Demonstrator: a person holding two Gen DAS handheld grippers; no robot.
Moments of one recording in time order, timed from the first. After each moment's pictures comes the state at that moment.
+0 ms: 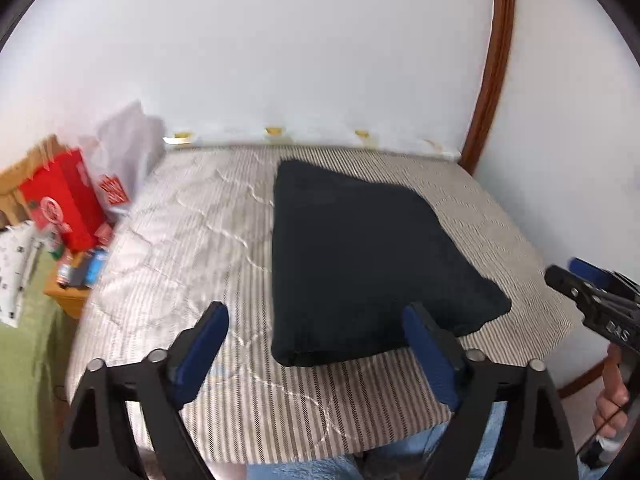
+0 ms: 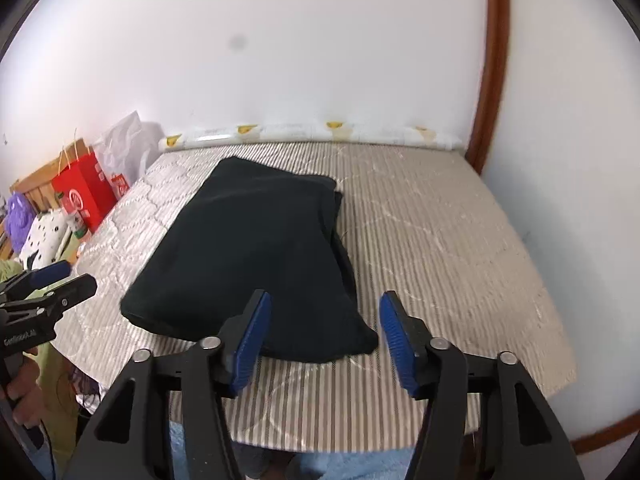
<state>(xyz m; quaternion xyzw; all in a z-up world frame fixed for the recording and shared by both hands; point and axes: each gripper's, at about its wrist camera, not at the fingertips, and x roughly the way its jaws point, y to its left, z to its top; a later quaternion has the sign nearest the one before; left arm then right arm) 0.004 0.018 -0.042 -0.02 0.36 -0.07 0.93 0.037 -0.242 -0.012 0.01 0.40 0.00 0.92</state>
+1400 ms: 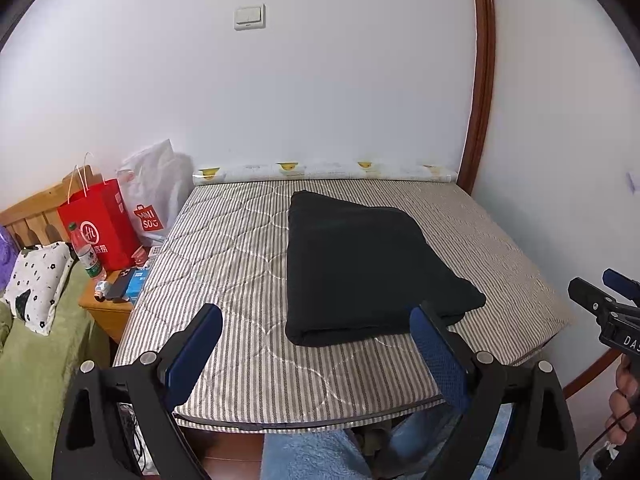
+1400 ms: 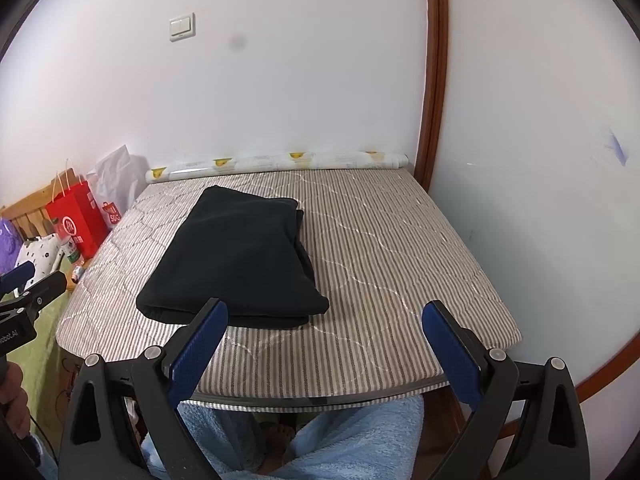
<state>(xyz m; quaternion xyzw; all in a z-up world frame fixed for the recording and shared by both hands) -0.072 0.011 0.002 0.01 0.31 -0.04 0.95 -0.059 -0.260 0.041 0.01 0.35 -0.06 0.93</state>
